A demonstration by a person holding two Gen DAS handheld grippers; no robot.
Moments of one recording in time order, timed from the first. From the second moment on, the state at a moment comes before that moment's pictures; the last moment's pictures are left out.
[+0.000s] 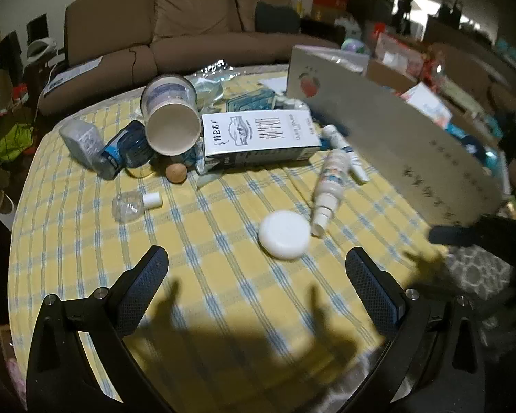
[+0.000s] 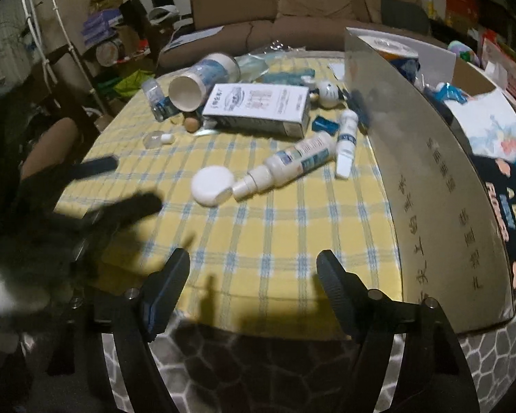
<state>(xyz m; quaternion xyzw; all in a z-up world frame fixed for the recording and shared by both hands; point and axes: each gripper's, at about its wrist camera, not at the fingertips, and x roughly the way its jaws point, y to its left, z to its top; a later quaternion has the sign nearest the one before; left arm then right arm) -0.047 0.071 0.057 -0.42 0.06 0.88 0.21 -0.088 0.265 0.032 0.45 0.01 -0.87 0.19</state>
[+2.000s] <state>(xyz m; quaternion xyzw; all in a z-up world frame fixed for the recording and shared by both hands) -0.020 -0.057 0.049 -0.49 -0.26 0.79 0.25 -0.092 0.233 0.018 0.46 -0.09 -0.84 0.29</state>
